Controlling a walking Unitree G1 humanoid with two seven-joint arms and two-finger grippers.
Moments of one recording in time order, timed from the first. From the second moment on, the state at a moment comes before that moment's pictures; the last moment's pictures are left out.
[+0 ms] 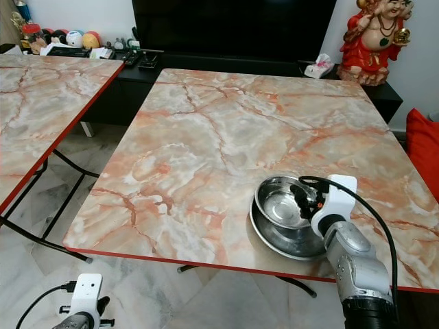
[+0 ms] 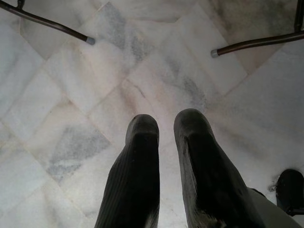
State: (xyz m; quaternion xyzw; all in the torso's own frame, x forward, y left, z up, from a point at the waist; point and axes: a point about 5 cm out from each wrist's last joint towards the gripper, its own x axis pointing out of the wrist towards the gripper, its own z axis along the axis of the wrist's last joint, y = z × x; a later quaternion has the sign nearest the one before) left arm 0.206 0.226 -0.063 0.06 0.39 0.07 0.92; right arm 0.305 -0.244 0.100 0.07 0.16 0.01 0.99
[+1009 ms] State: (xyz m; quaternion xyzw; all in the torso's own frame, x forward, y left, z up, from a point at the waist) left arm 0.206 0.226 -0.063 0.06 0.39 0.07 0.92; right arm 0.303 -0.248 0.098 0.03 0.19 0.02 0.98
